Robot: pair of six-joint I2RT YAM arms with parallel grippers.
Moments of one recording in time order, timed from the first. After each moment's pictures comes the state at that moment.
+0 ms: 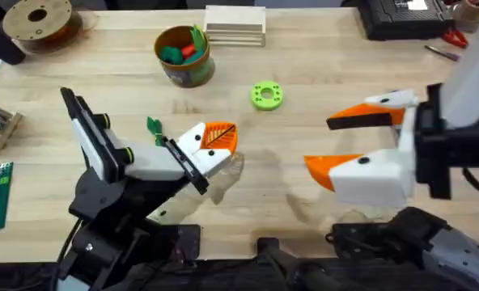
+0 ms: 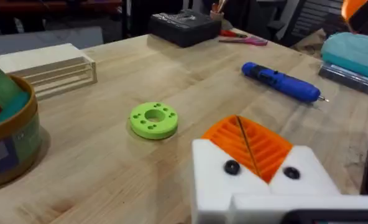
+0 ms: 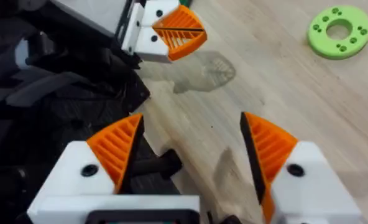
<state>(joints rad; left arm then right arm) -0.39 0.01 0.01 -0.05 0.48 -0.13 0.58 0.83 1.16 -1.17 -0.47 0.02</state>
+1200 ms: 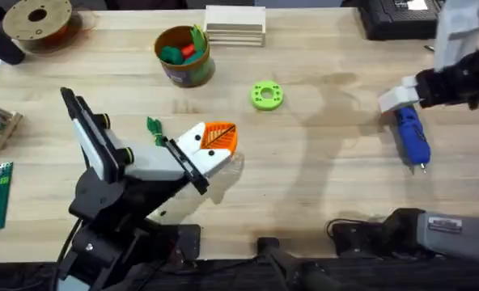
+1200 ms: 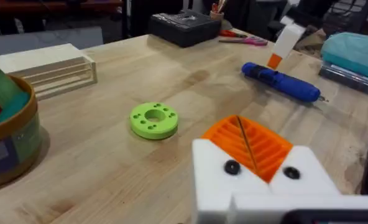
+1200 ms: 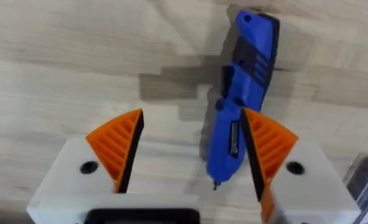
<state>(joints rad) -0.39 0.01 0.01 -0.05 0.48 -0.13 -0.30 1.45 1.15 -1.09 -0.04 -0.42</state>
